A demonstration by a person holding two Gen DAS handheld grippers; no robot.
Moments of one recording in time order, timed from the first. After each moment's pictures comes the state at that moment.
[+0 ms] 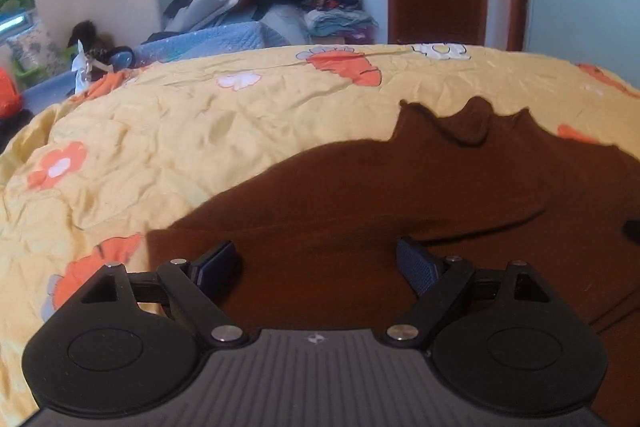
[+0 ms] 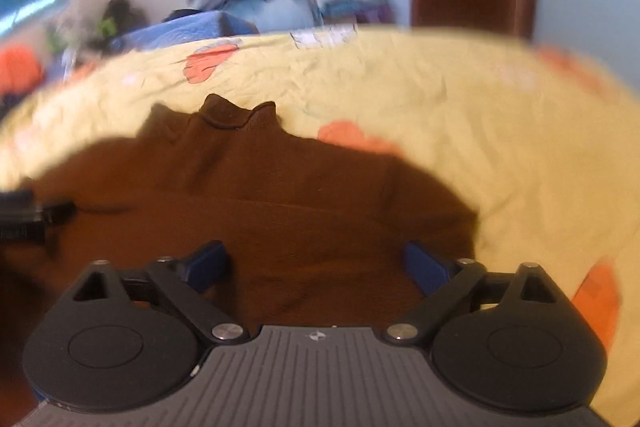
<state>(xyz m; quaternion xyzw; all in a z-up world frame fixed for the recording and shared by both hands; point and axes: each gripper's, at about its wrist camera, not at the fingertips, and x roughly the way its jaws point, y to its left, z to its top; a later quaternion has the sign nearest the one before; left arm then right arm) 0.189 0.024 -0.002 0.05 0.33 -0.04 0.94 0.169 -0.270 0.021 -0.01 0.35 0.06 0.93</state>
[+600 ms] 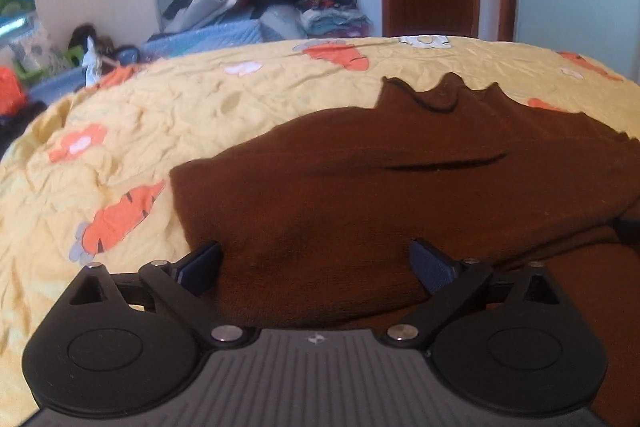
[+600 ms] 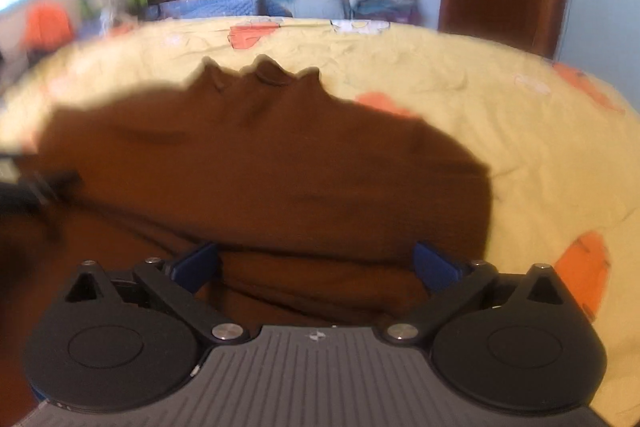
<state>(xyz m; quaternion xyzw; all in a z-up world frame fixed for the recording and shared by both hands) 0.134 0.024 -0.002 0.05 0.33 -0.04 0.94 0.123 -0.257 0.015 -0.06 0.34 0.10 0.93</state>
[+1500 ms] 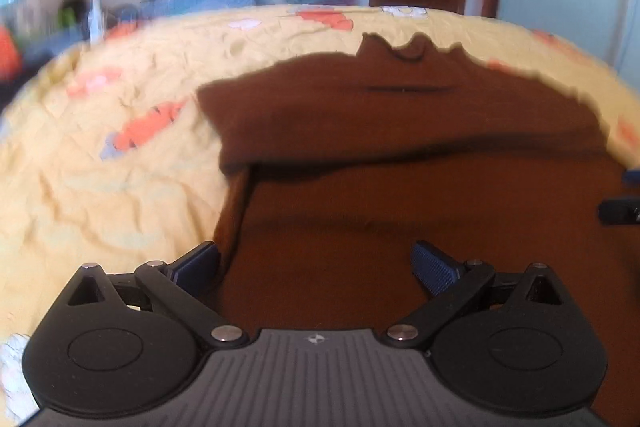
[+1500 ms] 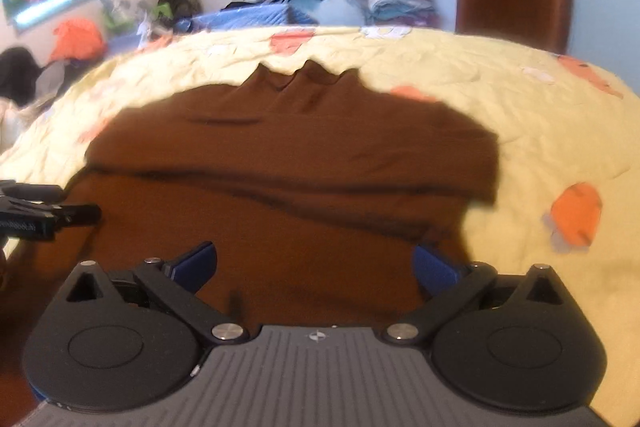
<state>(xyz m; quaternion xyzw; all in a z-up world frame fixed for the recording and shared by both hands) 0.041 0.039 -0.004 0.05 0.34 -0.07 0.94 0.052 -0.246 0.033 -0.01 0.37 0.13 0.92</state>
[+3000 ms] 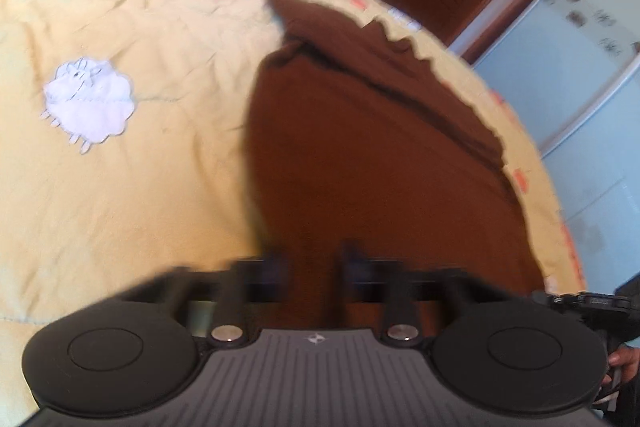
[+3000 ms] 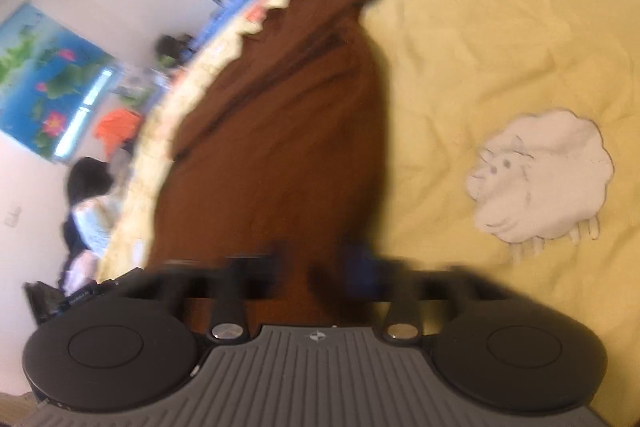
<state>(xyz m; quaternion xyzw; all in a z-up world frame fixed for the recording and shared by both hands) -0.075 0.132 0.002 -0.23 0.44 -0.12 0.86 -0.077 -0.360 0.014 0.31 0.45 0.16 0.82</state>
